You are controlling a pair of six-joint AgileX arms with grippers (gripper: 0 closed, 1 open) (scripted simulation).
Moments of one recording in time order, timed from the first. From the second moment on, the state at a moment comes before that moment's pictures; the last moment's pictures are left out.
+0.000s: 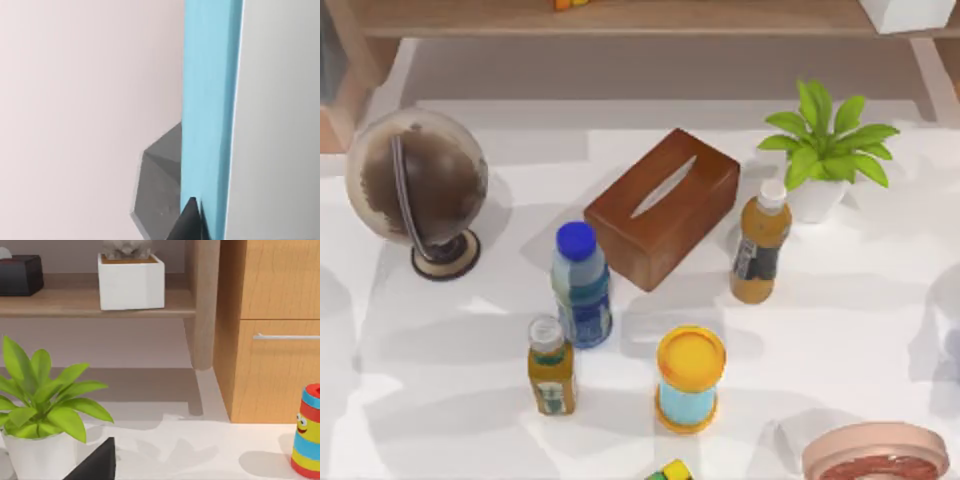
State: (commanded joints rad) left arm 0.50 1.76 1.28 0.49 0.50 0.75; right arm 0.00 0.00 0.00 0.00 0.00 0.00
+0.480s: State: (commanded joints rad) left arm 0.72 1.66 0.99 0.42 0.63 1.57; right arm 0.00 0.00 0.00 0.00 0.00 0.00
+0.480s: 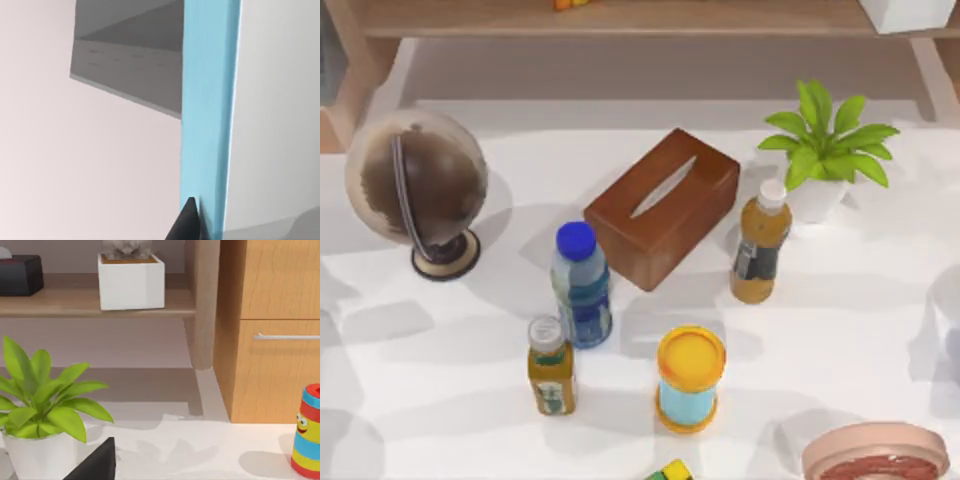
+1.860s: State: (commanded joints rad) left arm 0.77 1.78 0.72 0.36 0.68 2.06; right arm 0.00 0.00 0.00 0.00 0.00 0.00
